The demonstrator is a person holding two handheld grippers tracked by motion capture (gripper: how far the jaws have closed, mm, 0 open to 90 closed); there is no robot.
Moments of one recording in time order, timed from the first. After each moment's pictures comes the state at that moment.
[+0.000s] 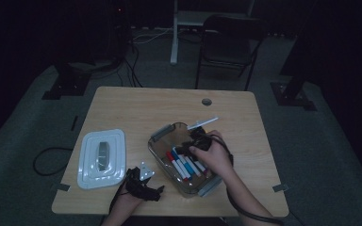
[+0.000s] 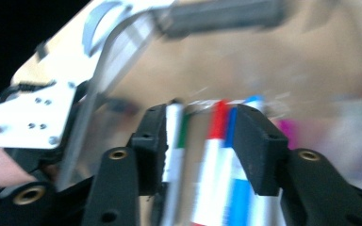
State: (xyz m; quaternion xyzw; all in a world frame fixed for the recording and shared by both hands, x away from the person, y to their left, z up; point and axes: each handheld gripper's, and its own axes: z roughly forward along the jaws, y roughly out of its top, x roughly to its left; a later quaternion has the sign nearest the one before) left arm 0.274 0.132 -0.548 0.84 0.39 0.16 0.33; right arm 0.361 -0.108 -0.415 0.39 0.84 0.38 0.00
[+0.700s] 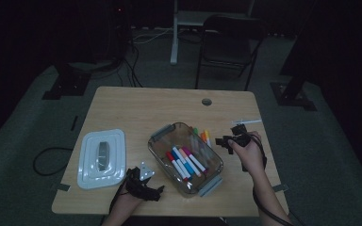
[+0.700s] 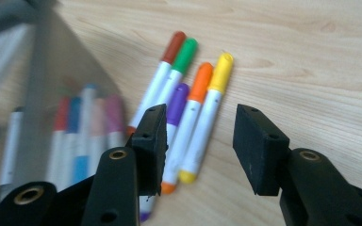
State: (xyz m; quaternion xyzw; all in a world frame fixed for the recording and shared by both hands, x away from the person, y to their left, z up) left arm 0.274 0.132 -0.548 0.84 0.39 0.16 0.33; right arm 0.392 -0.229 -0.459 0.53 0.76 0.36 0.08
